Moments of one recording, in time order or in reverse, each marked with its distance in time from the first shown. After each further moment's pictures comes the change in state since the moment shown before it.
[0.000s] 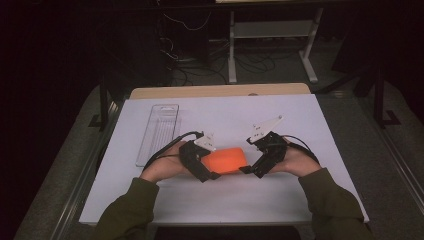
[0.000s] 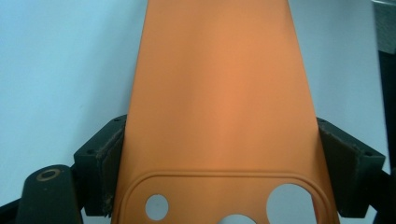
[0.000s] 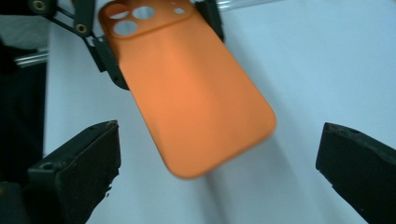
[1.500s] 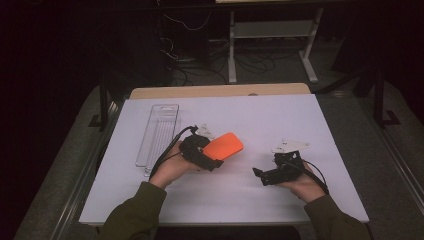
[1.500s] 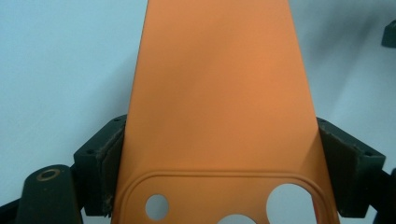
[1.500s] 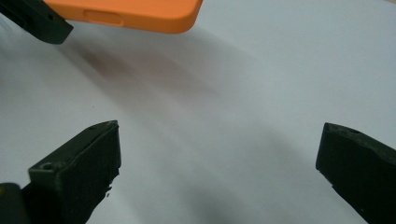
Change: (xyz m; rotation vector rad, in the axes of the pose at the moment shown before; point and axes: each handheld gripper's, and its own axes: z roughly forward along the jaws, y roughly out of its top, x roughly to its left) left arm 0.011 0.001 0.004 -0.015 0.171 -0.258; right arm 0.027 -0.072 -0.001 -0.112 -0.370 0.399
